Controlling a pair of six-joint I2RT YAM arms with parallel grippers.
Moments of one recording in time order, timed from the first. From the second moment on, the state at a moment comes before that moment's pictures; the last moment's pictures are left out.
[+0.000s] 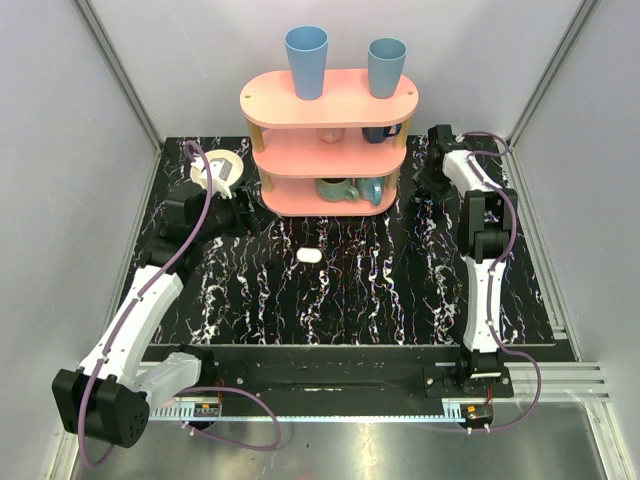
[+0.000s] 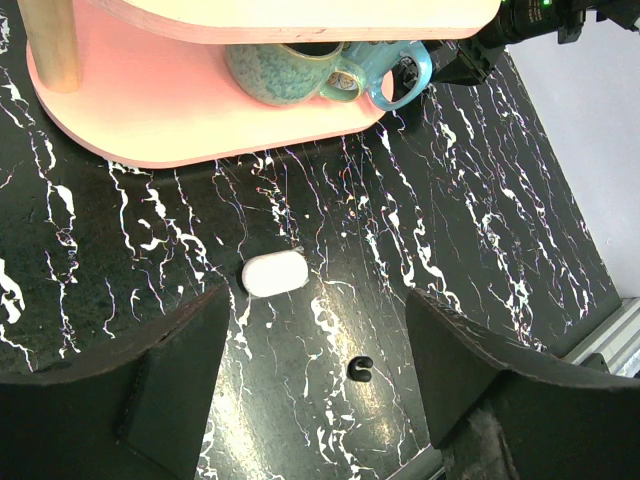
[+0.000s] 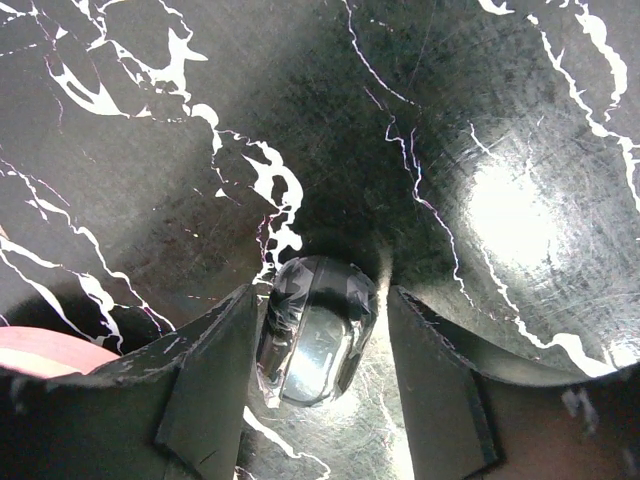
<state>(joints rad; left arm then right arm) -0.22 1.02 0.92 -0.30 0.39 -0.37 0.06 2.40 2.04 -0.75 0.20 0.81</state>
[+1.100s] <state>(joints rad) -0.22 1.06 0.84 -0.13 0.47 -0.47 0.08 1.67 1.03 -0.24 -0.12 0.99</state>
